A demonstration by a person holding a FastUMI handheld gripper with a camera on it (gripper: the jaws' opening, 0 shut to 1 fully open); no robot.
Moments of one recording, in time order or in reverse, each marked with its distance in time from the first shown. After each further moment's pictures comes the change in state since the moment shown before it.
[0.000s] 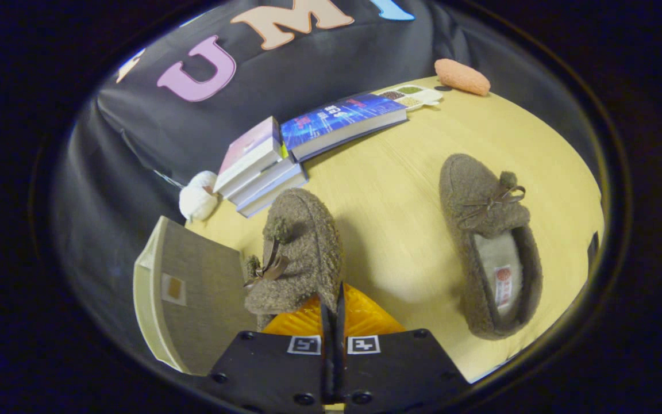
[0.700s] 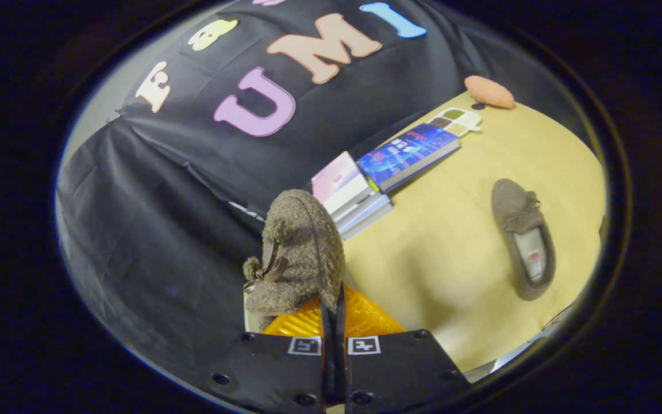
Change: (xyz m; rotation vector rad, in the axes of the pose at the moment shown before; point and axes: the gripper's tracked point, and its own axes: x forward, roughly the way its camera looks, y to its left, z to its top) arm -0.106 0.134 0.027 0.086 -0.060 0.304
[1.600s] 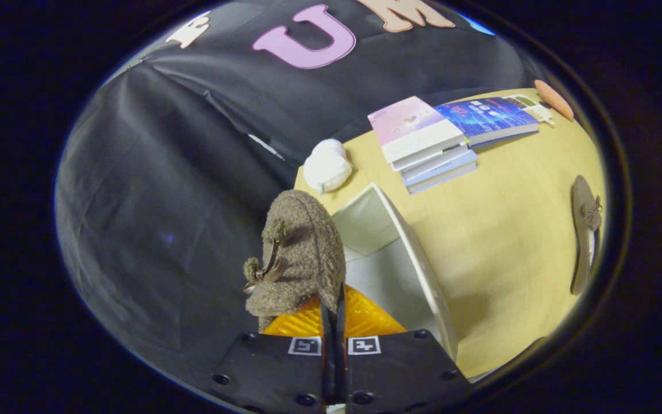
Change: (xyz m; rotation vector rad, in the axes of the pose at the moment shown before) arm 0.106 0.087 -0.103 -0.189 0.262 -0.022
